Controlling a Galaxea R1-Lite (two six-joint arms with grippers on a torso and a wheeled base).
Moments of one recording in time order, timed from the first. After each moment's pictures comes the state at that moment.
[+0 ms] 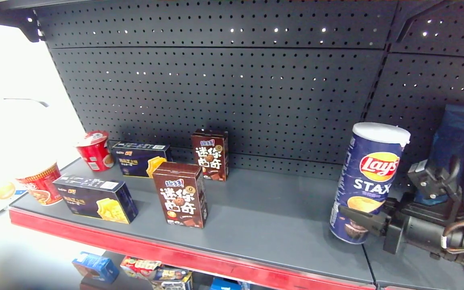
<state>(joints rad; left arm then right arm) 0.01 0.06 -0.07 0.08 -0.05 -0.03 0.30 1.46 -0.31 -0.98 0.44 -0.08</state>
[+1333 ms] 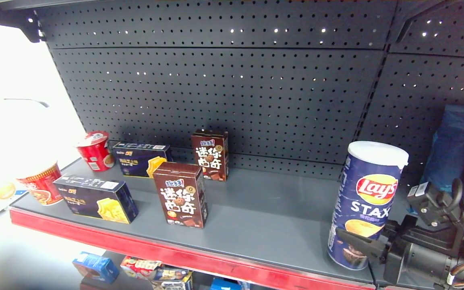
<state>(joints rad) 0.01 0.04 -0.06 0.07 -0.02 -0.07 0.45 1.44 -0.19 -1.05 0.28 -0.03</state>
